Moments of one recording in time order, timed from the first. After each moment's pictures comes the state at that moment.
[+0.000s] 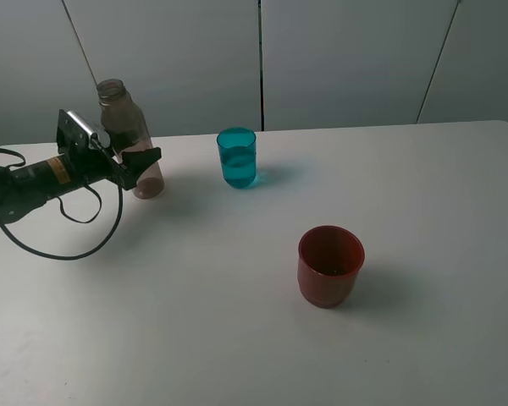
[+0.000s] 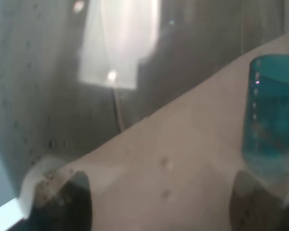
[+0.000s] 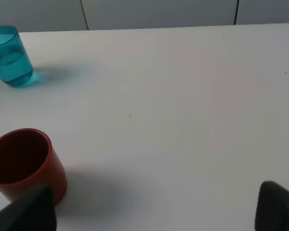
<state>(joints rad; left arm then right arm) 0.10 2.34 -1.04 0.94 -1.23 -0.25 0.03 0.00 -0.50 0.09 1.10 0.00</state>
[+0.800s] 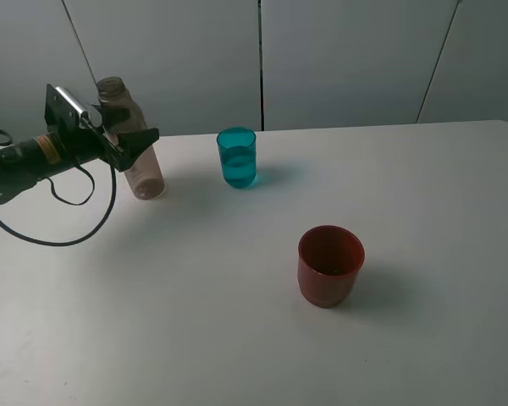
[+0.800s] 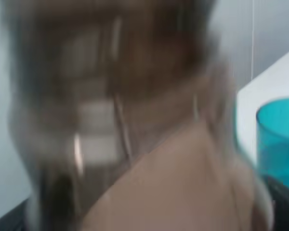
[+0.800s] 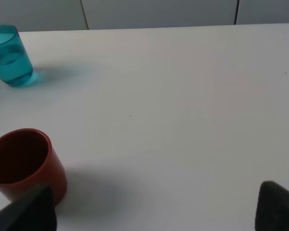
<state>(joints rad) 0.10 2.22 -1.04 0.95 -1.21 -0.26 0.03 0.00 -0.50 0.09 1.10 0.00</state>
